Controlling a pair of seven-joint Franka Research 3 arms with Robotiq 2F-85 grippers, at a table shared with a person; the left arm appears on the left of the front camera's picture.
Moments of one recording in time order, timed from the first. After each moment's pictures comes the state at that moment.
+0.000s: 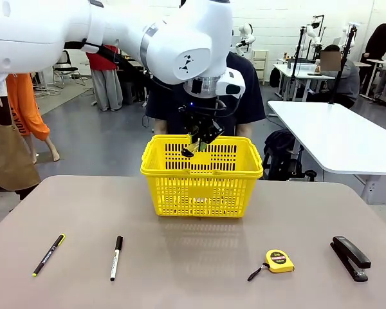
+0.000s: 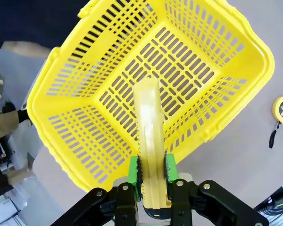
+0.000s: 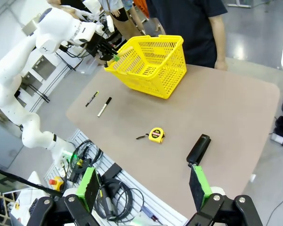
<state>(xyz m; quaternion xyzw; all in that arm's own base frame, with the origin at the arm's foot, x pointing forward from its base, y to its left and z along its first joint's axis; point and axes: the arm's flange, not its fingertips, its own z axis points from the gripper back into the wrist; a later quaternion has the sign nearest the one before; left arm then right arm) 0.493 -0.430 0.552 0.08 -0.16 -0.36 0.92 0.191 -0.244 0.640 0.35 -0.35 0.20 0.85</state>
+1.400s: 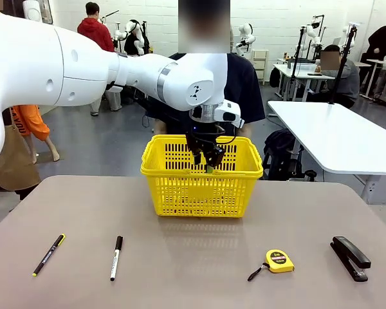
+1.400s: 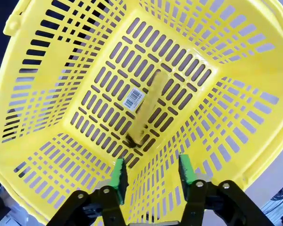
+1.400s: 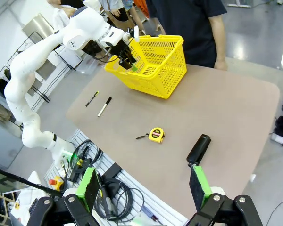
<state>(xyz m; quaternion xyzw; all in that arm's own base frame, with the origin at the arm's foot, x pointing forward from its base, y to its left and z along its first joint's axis) 0.559 -0.437 0.474 0.04 -0.08 -0.42 0.90 0.191 -0.244 0.640 0.35 -0.35 0.20 0.85</state>
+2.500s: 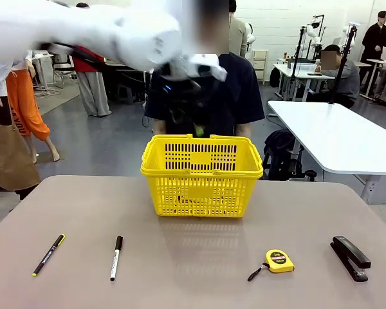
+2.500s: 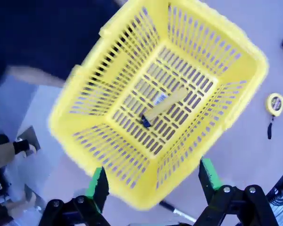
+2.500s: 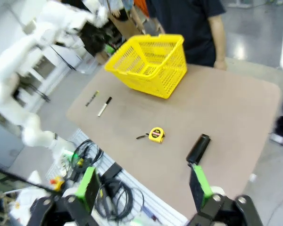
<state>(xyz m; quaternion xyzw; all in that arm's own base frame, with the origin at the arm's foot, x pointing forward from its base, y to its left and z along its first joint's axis) 0.510 -0.348 0.606 0.01 -0.21 -0.40 0.89 0.192 -0.244 0.639 0.35 -0.35 0.20 0.85</state>
